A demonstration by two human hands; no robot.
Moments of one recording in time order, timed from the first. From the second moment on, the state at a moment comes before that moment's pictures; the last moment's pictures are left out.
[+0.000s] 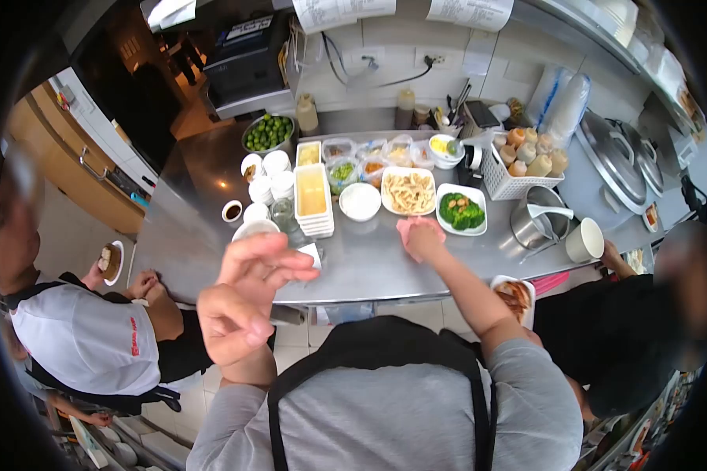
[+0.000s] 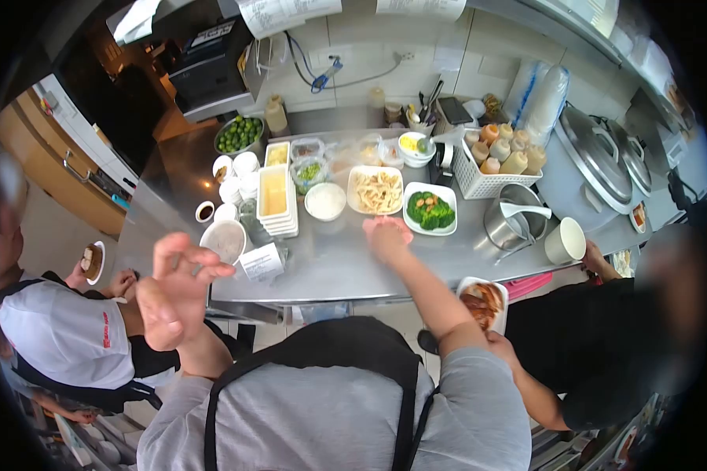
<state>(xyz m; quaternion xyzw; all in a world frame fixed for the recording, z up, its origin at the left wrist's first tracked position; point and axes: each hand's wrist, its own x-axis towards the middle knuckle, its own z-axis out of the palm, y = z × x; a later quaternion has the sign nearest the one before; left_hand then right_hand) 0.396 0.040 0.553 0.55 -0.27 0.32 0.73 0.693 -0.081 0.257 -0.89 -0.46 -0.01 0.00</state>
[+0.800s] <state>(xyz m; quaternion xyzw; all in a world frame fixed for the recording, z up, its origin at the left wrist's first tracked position) 0.406 0.145 0.374 0.73 0.31 0.36 0.48 0.681 -0.136 0.288 -0.80 -0.52 0.05 0.28</state>
